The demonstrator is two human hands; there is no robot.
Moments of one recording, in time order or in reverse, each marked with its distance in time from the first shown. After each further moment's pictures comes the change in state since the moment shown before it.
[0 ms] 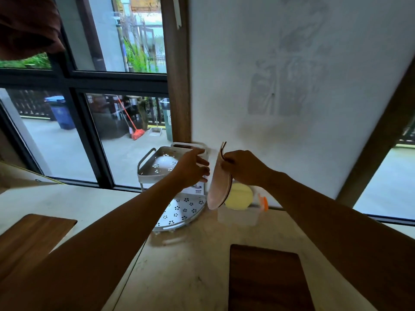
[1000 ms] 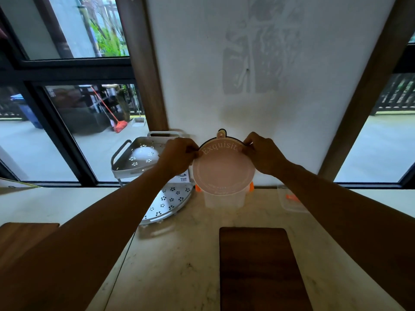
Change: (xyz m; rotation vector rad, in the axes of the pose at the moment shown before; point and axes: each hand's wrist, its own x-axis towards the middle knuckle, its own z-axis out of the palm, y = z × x) left_hand 0.028 0.000 0.033 0.692 0.052 0.363; right_hand -0.045 0.105 -0.008 0.190 0.240 0.282
